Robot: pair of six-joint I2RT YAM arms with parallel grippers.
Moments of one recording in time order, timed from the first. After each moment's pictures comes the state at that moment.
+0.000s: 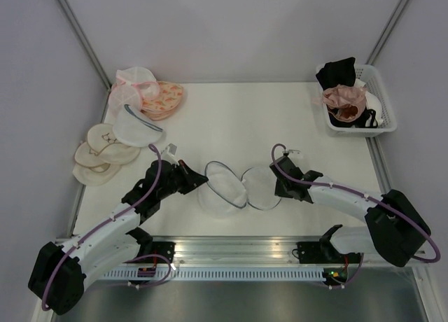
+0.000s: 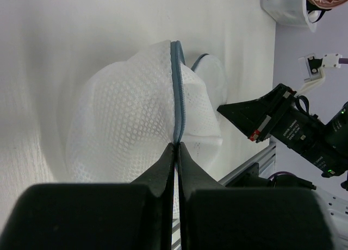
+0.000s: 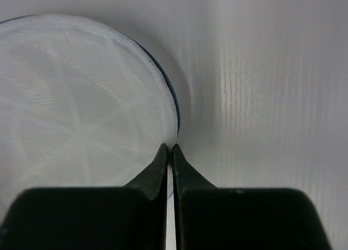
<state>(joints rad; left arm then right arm) -0.56 0.86 0.38 0.01 0.16 -0.98 0.67 1.30 0.58 -0.37 0.31 0.75</state>
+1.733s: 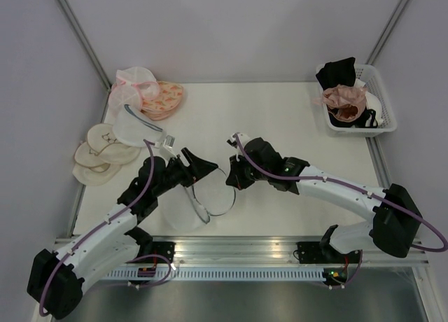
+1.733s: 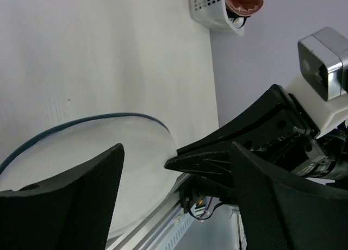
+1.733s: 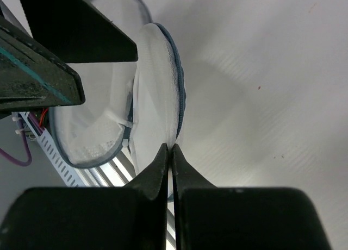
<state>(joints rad) -0.56 0.80 0.43 0.09 0.24 -1.05 0.90 1.36 0.95 -0.27 -0.17 0.42</state>
